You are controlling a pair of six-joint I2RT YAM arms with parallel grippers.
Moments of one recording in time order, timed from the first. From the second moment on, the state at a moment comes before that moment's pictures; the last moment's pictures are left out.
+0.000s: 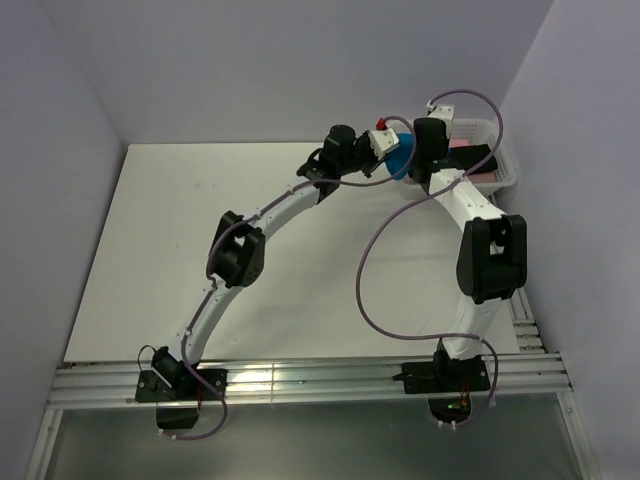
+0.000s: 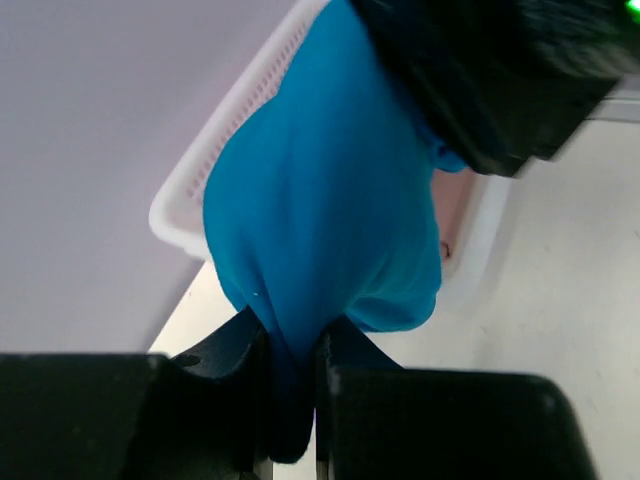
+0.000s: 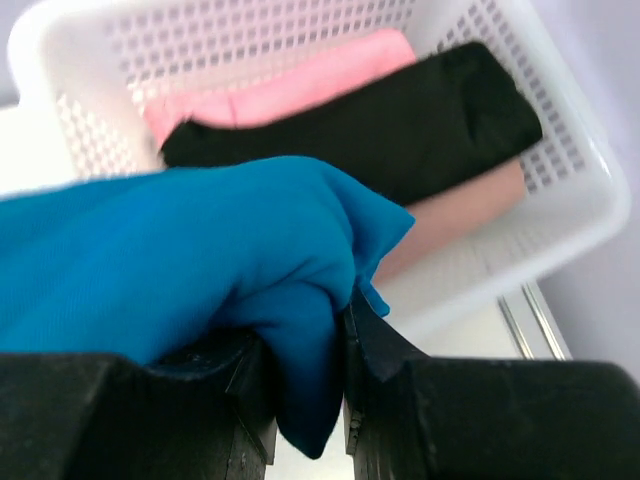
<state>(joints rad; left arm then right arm) -0.70 2.52 2.35 0.04 0.36 0.36 0.12 1.82 1.44 -0.14 0.56 0.08</state>
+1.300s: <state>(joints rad) -0.48 1.90 1.48 0.19 0.38 0.35 0.44 1.86 1.42 -0.29 -0.03 0.03</state>
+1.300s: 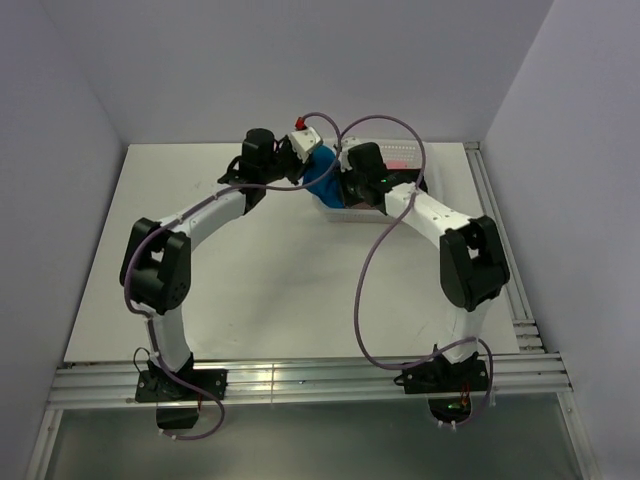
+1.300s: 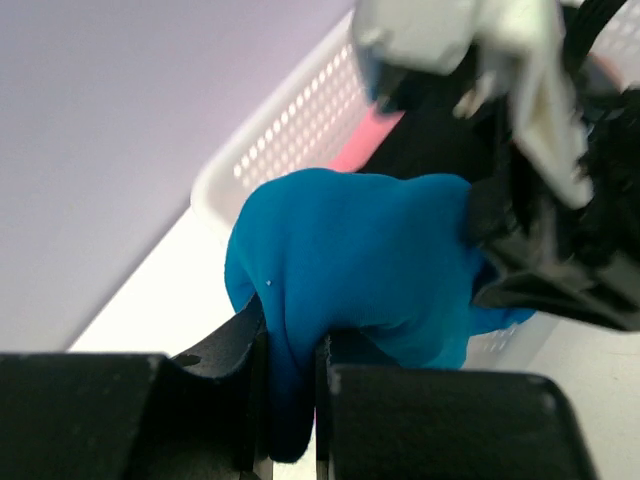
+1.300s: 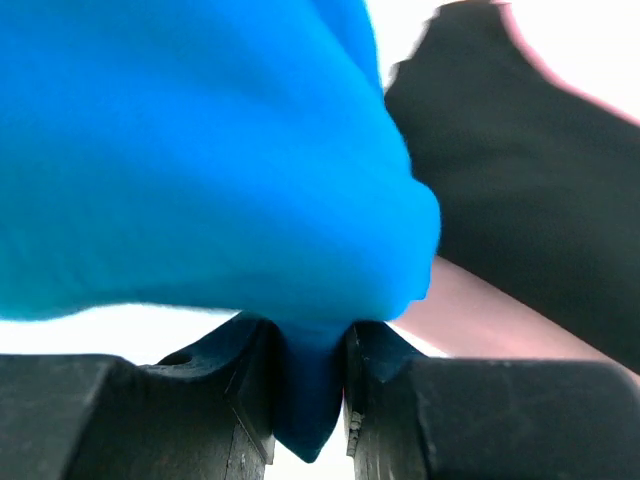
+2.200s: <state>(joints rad) -0.55 2.24 1.97 -0.15 0.56 0.58 0.00 1.73 1.24 -0.06 -0.36 -0.53</state>
